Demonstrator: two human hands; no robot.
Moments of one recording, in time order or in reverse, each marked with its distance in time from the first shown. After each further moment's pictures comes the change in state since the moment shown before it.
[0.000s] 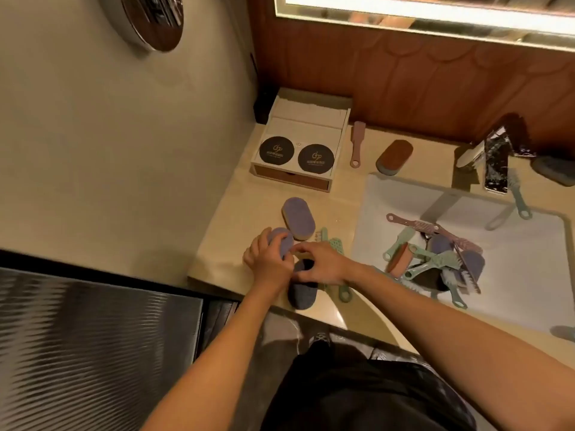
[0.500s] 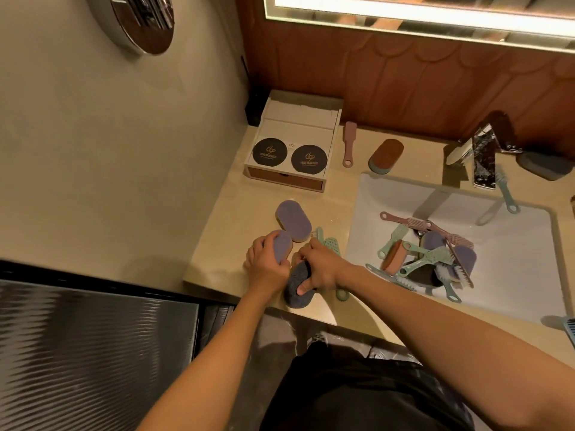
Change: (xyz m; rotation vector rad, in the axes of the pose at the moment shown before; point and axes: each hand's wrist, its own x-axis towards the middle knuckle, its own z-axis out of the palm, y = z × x) left_hand -0.005 -0.002 -0.005 -0.090 -0.077 0.000; right_hand 0.001 0.008 0.003 -0.346 -0.080 0.046
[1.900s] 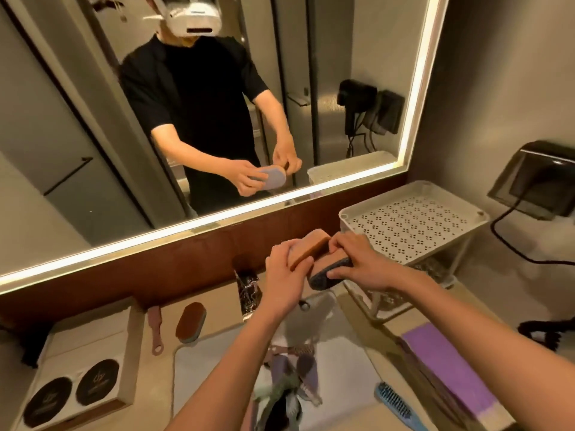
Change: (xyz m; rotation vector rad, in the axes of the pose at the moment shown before) left_hand -0.051 0.523 0.185 -0.309 -0.324 0.815; right_hand -0.403 0.332 -0.233 0.191 0.911 0.277
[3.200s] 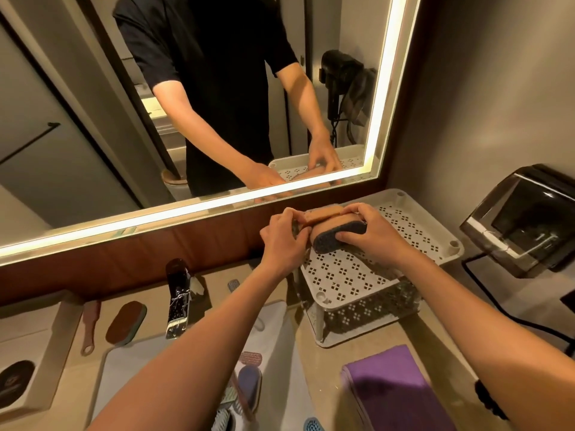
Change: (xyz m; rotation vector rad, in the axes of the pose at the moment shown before) left_hand 0.147 0.022 0.157 0.282 0.008 -0.025; right_hand 0.053 0.174 -0.097 0.357 0.136 0.227
